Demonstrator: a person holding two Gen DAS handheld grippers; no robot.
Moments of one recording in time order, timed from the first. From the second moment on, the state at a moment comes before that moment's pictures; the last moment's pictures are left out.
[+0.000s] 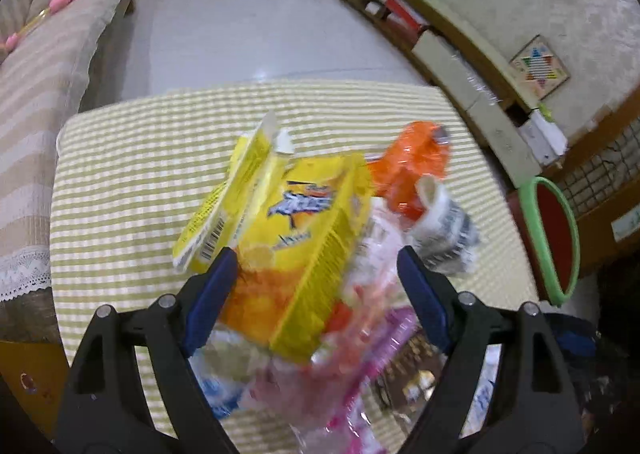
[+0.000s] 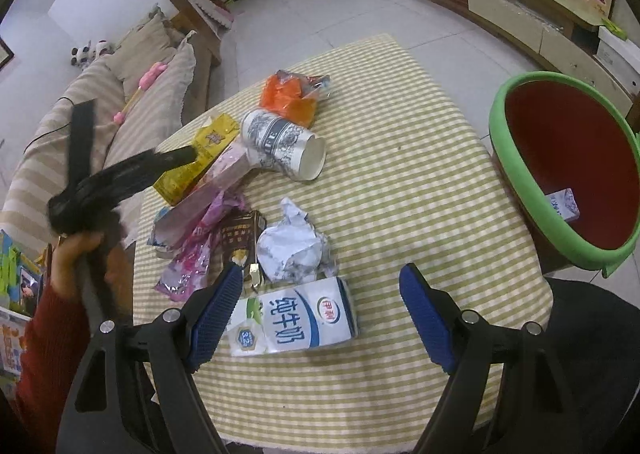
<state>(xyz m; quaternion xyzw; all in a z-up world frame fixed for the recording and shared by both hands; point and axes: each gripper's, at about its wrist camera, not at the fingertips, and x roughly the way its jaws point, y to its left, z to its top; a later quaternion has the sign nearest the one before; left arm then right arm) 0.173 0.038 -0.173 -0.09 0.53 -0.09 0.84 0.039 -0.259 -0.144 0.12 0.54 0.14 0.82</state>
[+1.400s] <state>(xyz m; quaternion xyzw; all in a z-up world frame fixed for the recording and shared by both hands) 0.067 0.109 -0.187 -0.20 0.50 -0.04 0.84 0.166 -0.098 -0.173 0.04 0.60 0.21 0.77</state>
